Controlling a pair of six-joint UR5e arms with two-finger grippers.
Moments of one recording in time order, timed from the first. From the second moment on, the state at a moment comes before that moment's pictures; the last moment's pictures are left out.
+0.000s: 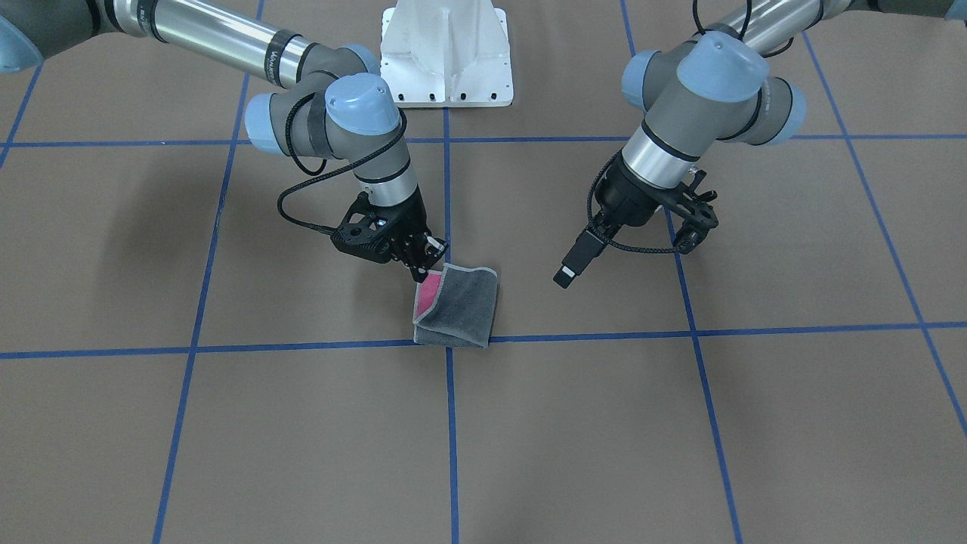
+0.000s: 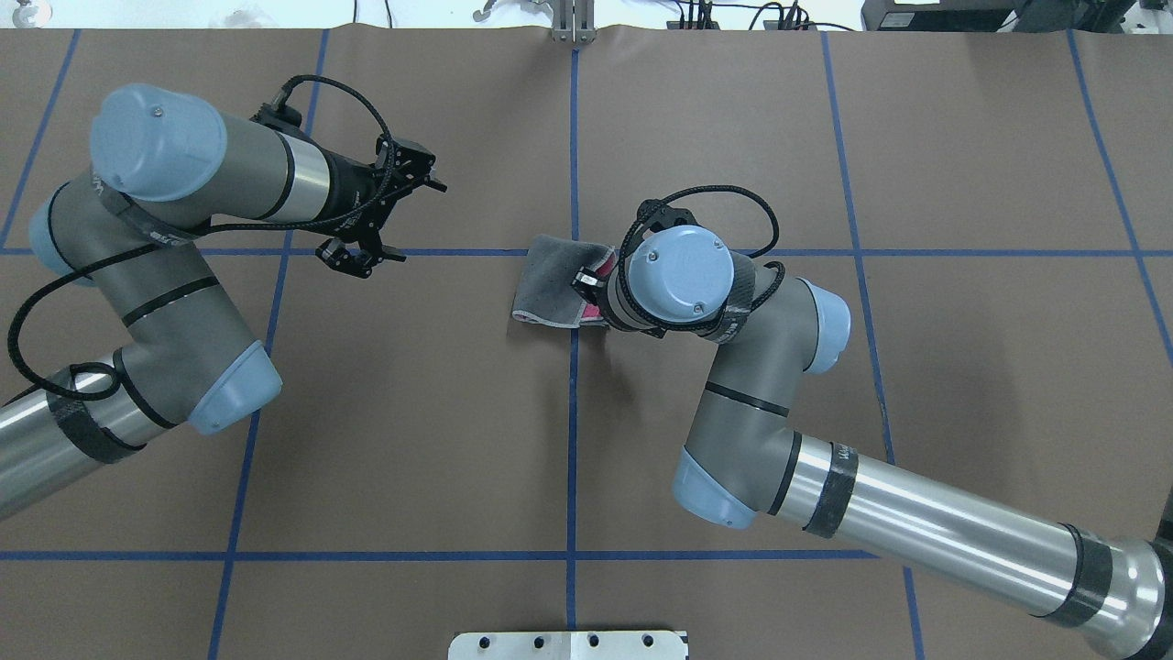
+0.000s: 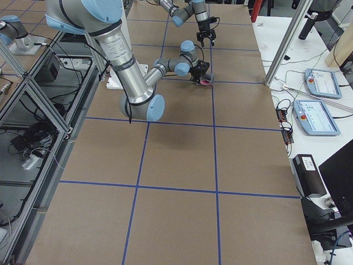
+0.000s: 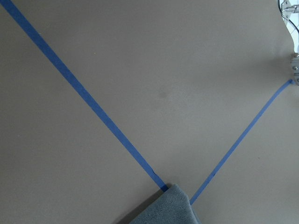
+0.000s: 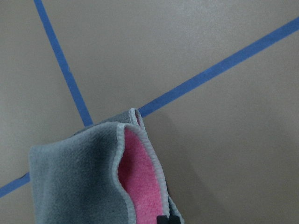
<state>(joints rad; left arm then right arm) -0.75 -2.06 -1.68 -2.18 -1.94 -2.10 0.50 -0.88 1.47 -1.20 1.68 1.76</state>
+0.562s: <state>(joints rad) -0.74 -2.06 -1.68 -2.18 -1.94 -2.10 0.50 -0.89 1.49 -1.20 1.68 1.78</state>
